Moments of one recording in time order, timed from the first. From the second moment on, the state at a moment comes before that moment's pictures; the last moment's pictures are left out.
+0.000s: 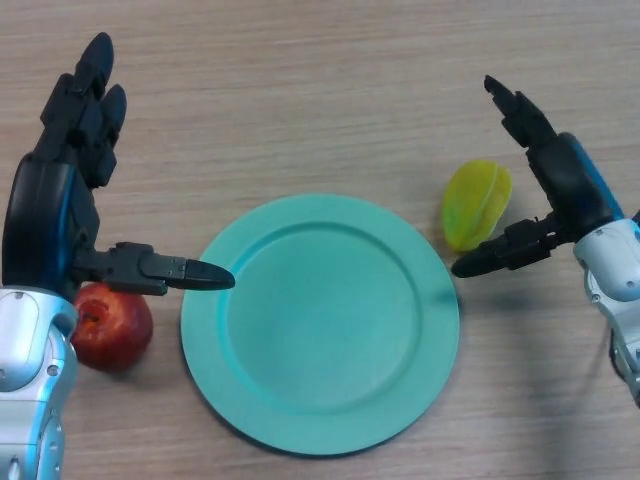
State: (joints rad) left arm -0.18 0.27 0.09 -0.13 -0.13 -0.02 -0.06; right arm -0.62 -0.30 0.00 0.78 -0.40 -0.37 0.01
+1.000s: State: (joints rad) left arm -0.21 0.29 0.11 -0.05 -0.14 -0.05 -0.06; right arm -0.80 -0.32 0.12 1.20 -0.86 -0.52 -0.30
